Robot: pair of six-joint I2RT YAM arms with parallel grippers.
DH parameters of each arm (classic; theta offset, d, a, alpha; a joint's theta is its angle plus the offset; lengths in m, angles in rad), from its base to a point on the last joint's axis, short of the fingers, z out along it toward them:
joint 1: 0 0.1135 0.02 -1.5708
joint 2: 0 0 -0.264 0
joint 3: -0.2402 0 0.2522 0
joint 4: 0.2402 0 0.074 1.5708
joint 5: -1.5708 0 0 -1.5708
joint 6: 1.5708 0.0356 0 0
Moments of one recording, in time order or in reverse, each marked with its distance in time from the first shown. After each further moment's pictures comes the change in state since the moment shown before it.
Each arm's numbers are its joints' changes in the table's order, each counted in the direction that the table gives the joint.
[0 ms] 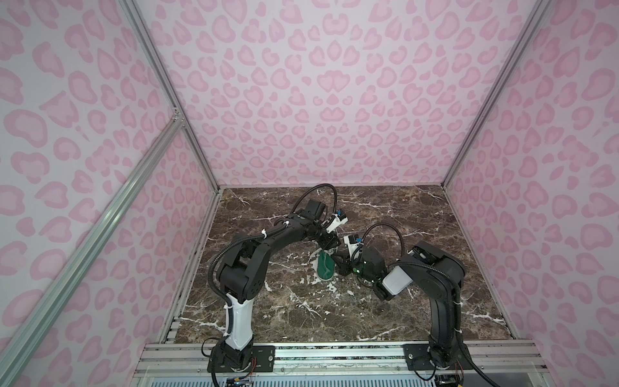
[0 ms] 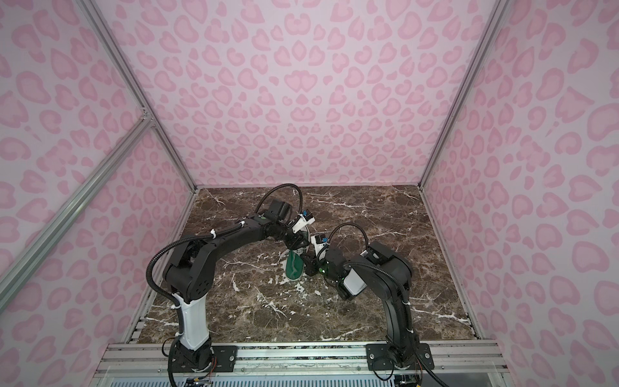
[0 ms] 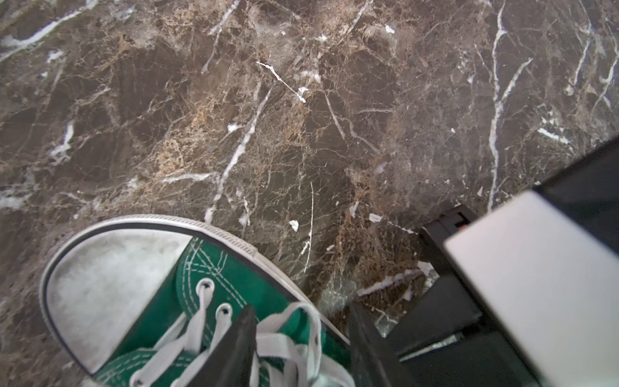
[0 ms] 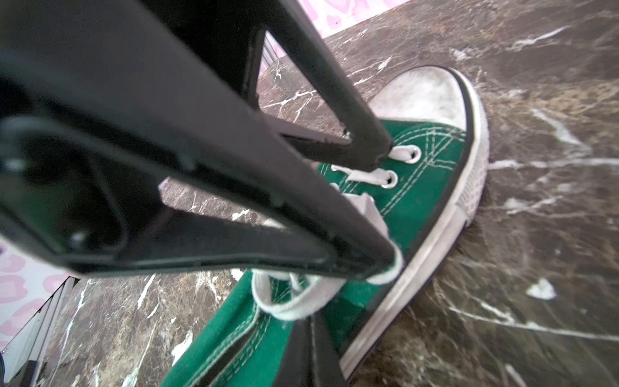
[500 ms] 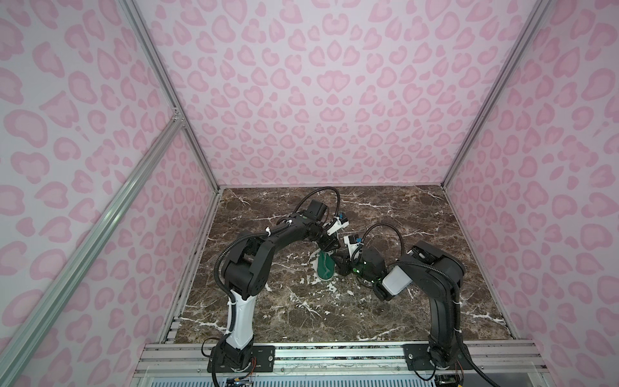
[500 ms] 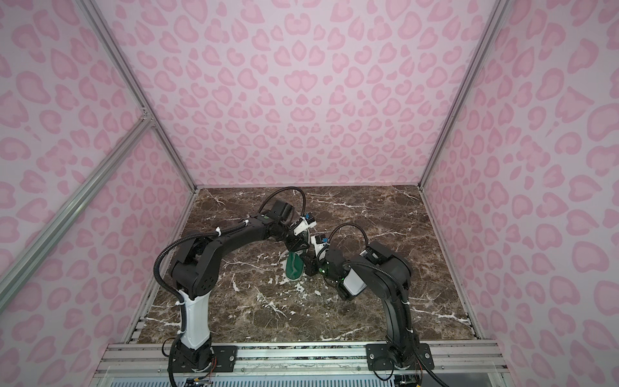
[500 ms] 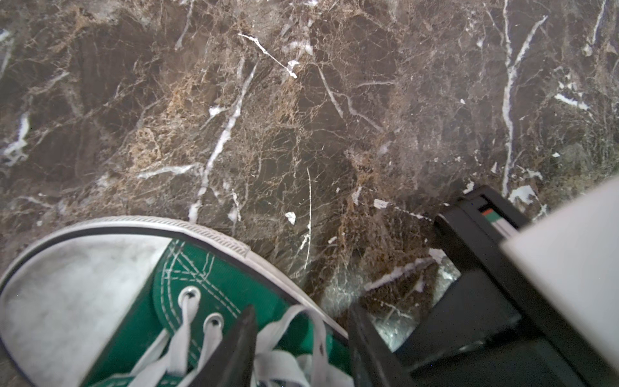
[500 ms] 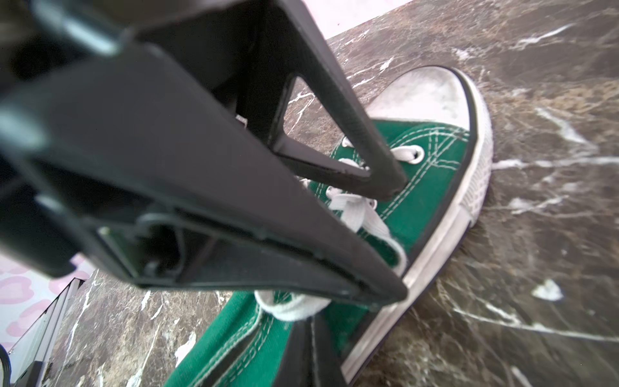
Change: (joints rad) left arm -0.002 0.045 -0.029 0.040 0.003 0.061; right arm 0.000 0.009 0.001 -0.021 0.003 0.013
